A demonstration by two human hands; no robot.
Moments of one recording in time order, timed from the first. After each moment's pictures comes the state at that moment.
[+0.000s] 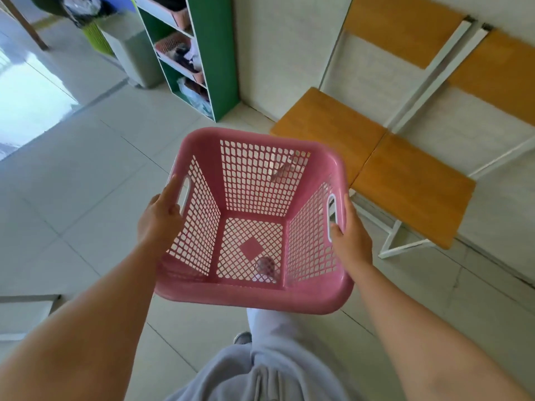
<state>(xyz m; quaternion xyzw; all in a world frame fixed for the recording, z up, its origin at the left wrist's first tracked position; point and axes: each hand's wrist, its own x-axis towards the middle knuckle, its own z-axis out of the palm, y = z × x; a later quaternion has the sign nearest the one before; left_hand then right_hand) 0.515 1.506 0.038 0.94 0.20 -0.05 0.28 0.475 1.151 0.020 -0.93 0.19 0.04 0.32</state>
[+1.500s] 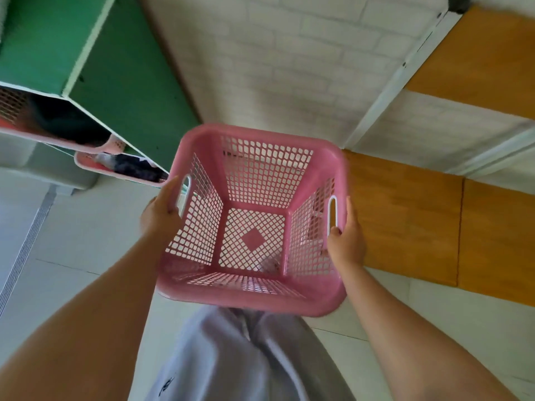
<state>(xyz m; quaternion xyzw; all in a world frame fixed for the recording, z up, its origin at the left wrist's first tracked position) 1.256 1.590 -0.058 0.95 0.03 -0.19 0.26 1.071 1.298 -0.073 -0.81 0.48 0.01 0.34</state>
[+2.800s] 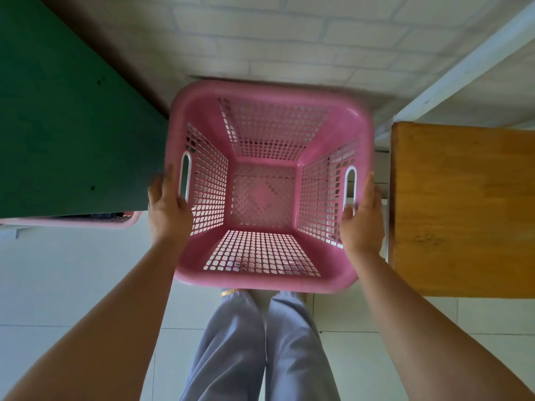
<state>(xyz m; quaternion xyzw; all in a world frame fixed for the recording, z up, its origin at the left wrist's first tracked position) 1.402 1.537 -0.279 0.95 -0.08 -0.16 0.24 1.191 1.280 -0.289 -0.83 0.52 0.00 0.21</state>
